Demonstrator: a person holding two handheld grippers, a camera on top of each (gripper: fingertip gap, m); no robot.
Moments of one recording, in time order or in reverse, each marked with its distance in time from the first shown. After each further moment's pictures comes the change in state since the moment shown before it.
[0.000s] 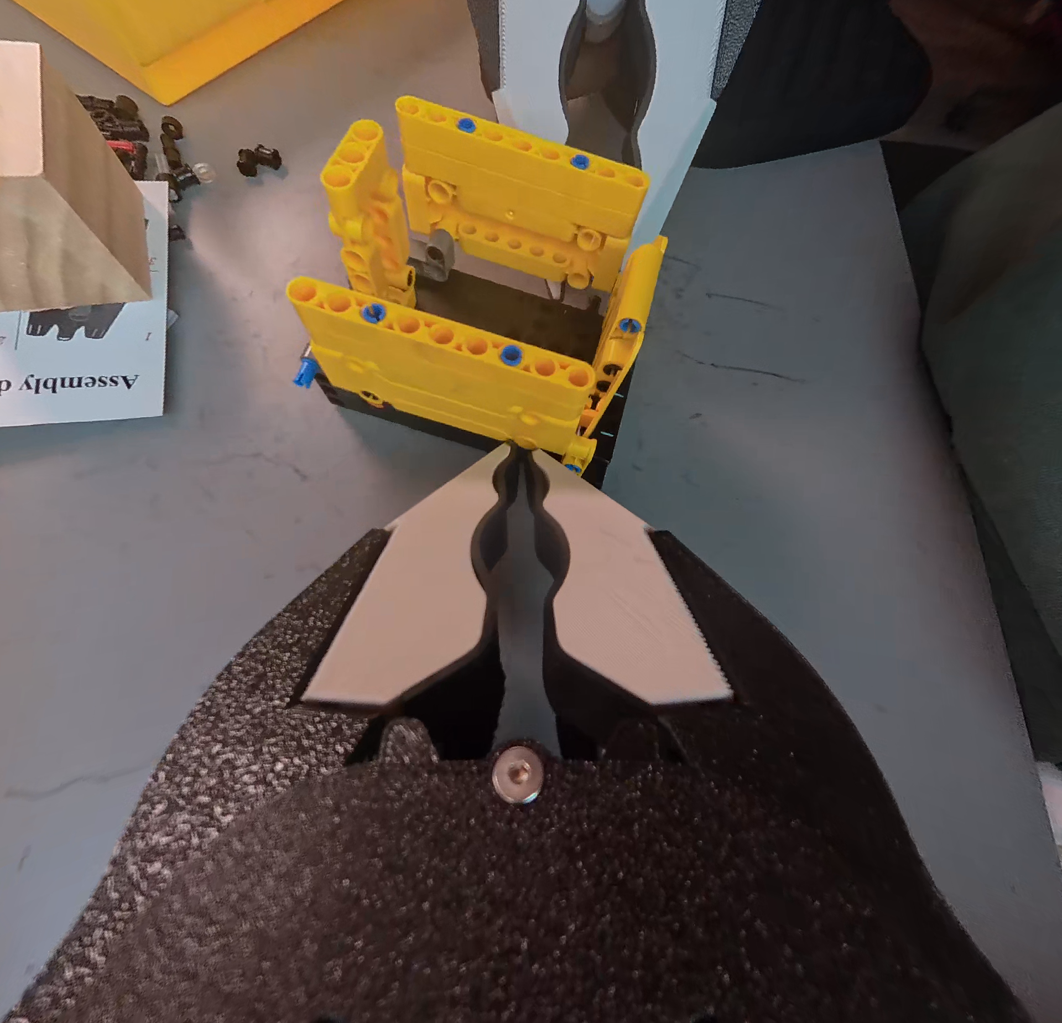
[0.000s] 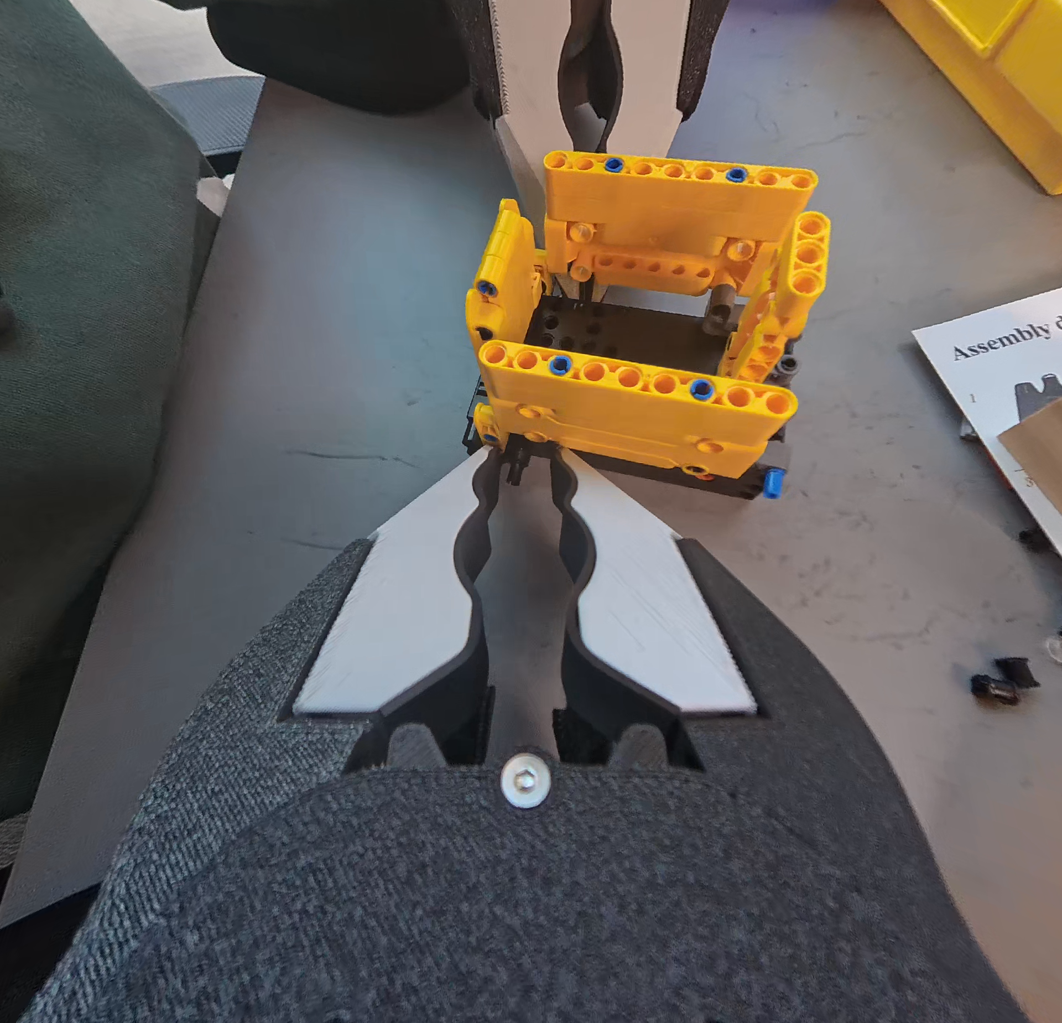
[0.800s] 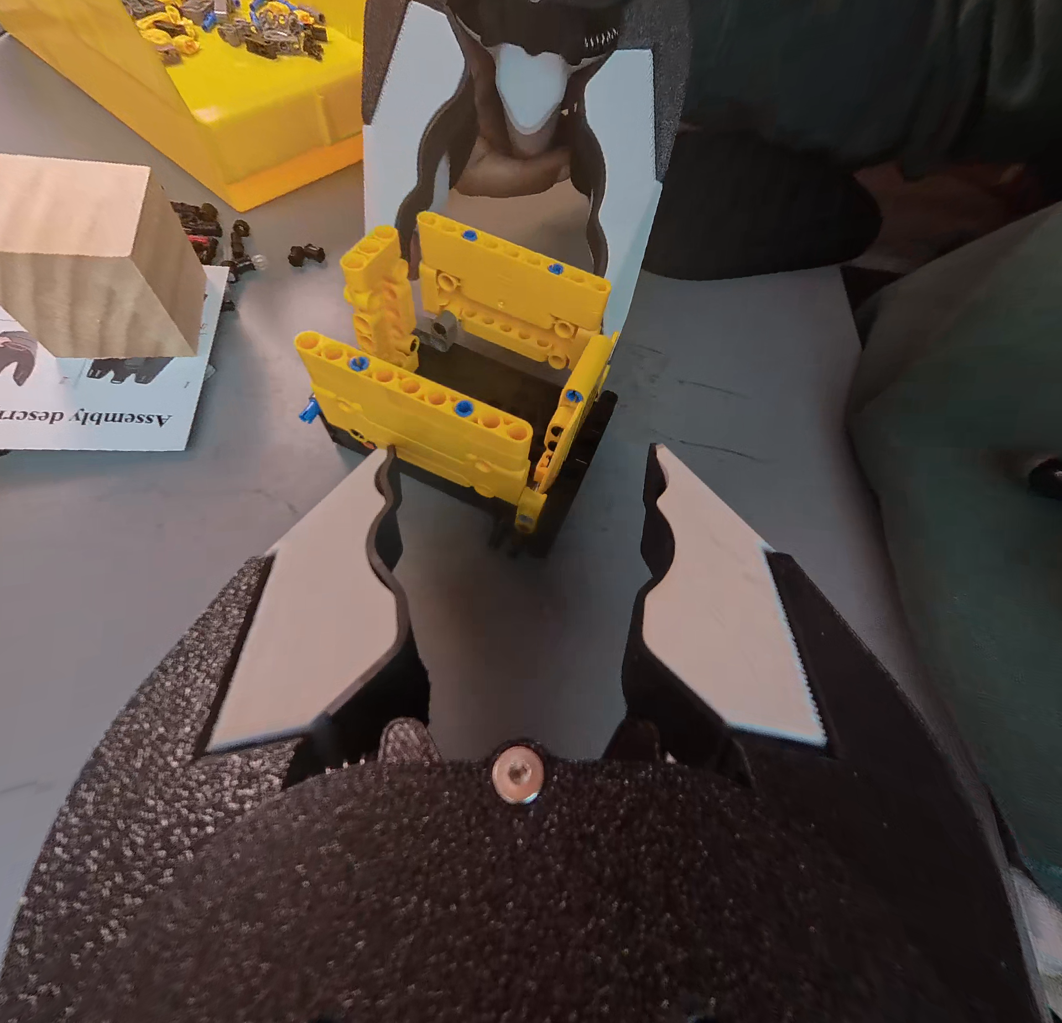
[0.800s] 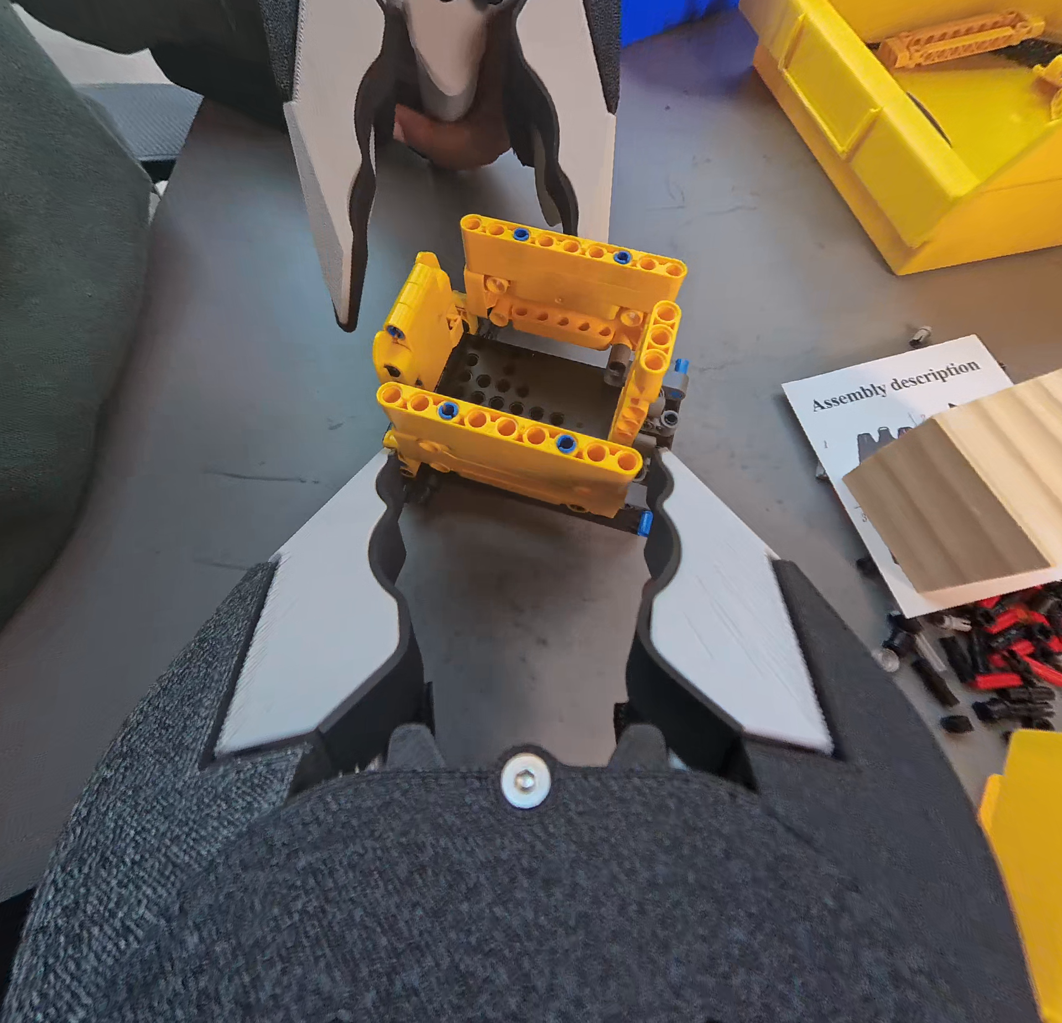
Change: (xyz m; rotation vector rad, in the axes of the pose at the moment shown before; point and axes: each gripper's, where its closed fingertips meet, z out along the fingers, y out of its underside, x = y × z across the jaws) left arm 0.009 -0.024 -0.006 0.174 -0.064 -0.044; right arm 0.032 -0.017 -0.007 0.031 0.072 -0.075
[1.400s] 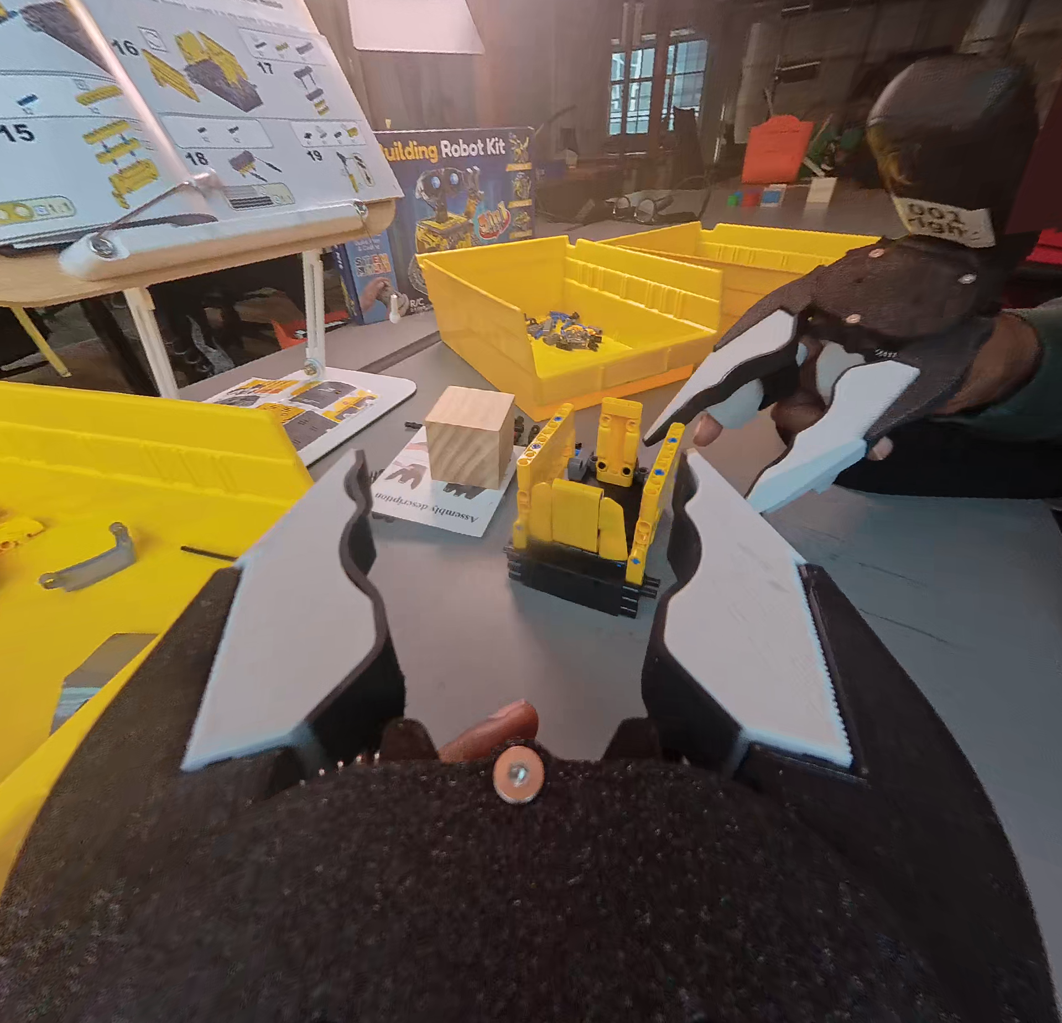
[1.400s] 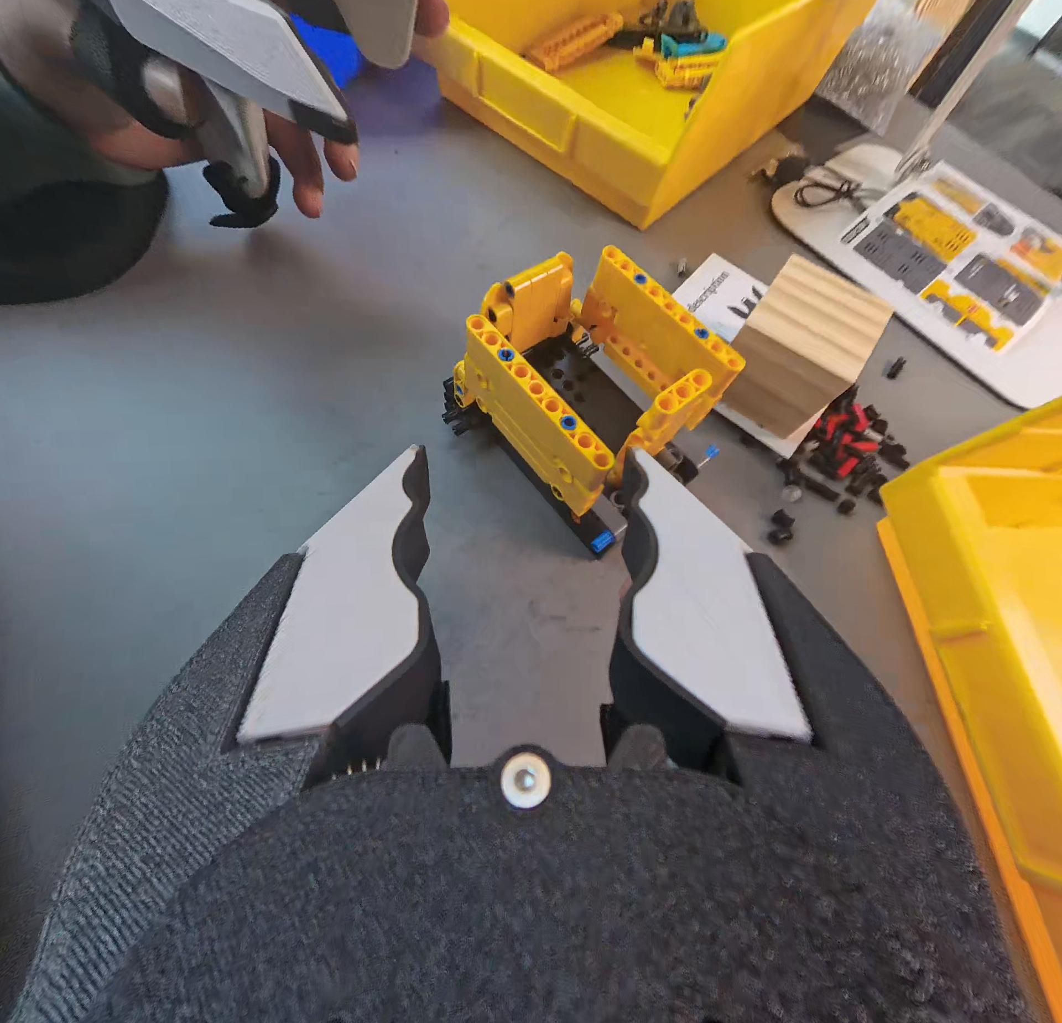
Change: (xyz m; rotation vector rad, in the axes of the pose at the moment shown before) left arm -0.069 -0.052 -0.081 0.455 -0.406 0.015; right arm 0.011 -0.016 -0.013 0.013 0.568 0.260
